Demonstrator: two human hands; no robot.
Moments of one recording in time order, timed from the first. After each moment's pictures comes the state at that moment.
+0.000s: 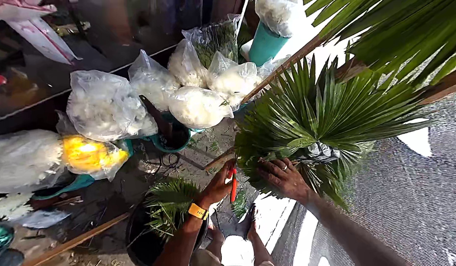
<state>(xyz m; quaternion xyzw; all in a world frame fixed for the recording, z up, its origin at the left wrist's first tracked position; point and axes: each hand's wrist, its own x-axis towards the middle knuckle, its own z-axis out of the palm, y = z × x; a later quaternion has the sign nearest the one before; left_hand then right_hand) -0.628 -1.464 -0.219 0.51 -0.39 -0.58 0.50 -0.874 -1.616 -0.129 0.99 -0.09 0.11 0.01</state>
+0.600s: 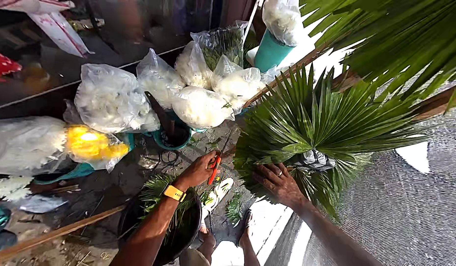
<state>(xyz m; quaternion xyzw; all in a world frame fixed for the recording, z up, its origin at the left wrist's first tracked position) -0.563 -1.480 -0.194 0.60 -0.48 -0.53 0.36 -0.881 -1.616 -0.130 0.99 -0.08 0.11 0.01</state>
